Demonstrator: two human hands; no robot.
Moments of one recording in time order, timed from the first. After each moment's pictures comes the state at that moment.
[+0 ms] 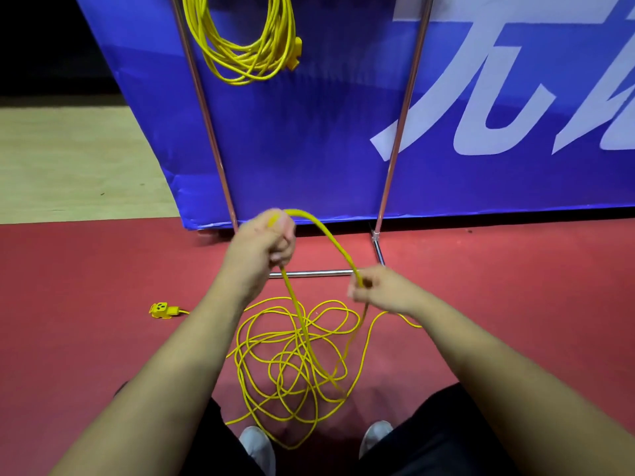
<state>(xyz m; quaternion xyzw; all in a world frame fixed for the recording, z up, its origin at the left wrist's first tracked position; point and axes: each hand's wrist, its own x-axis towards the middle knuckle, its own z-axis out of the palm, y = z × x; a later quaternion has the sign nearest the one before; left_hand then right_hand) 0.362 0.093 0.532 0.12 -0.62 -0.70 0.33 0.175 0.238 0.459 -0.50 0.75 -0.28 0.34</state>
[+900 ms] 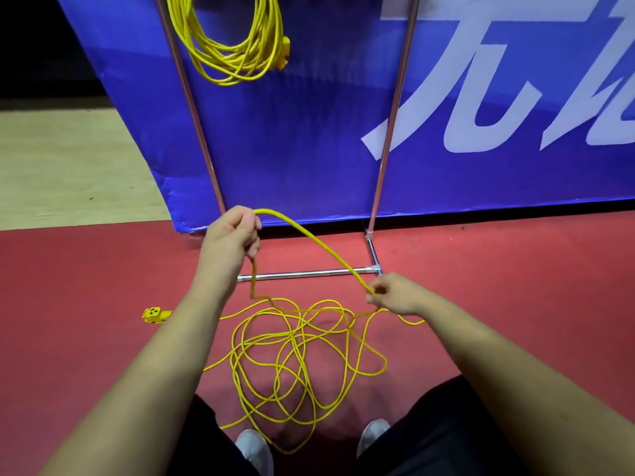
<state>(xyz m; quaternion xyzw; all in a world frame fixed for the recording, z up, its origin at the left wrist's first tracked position) 0.369 0.060 0.512 0.25 -0.67 -0.57 0.40 0.136 0.254 0.426 -0.47 0.82 -0.17 0.29</state>
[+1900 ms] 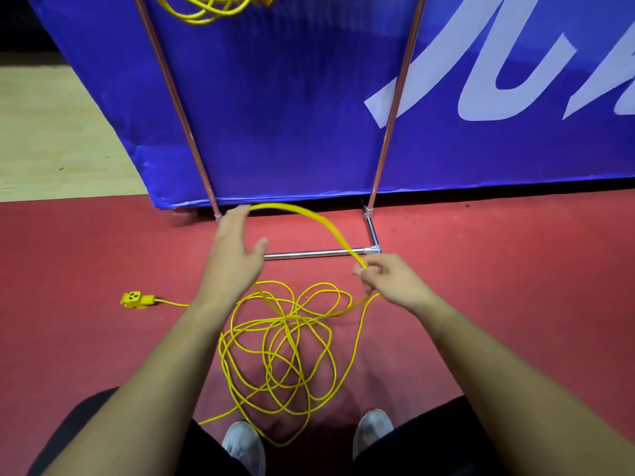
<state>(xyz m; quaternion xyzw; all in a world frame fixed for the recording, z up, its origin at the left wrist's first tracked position) 0.338 0.034 0.420 0.35 -0.85 -0.28 0.27 0.132 0.223 0.391 -0.38 0.78 -0.37 0.32</state>
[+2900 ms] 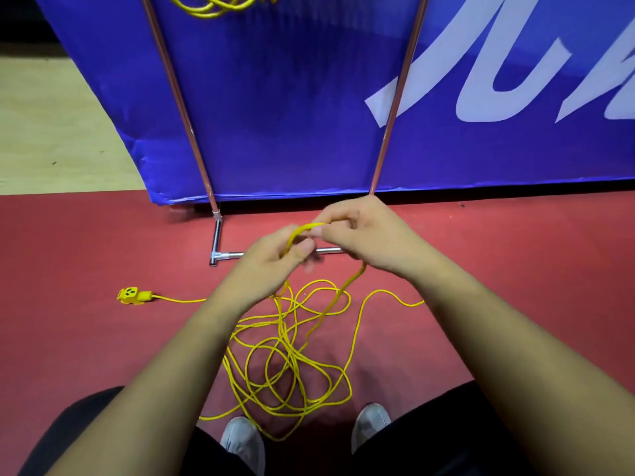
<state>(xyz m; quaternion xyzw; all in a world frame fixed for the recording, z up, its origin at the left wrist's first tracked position) 0.337 0.072 0.447 0.15 -0.81 -0.53 0.20 0.197 0.193 0.523 -0.55 0.67 -0.41 0.27</state>
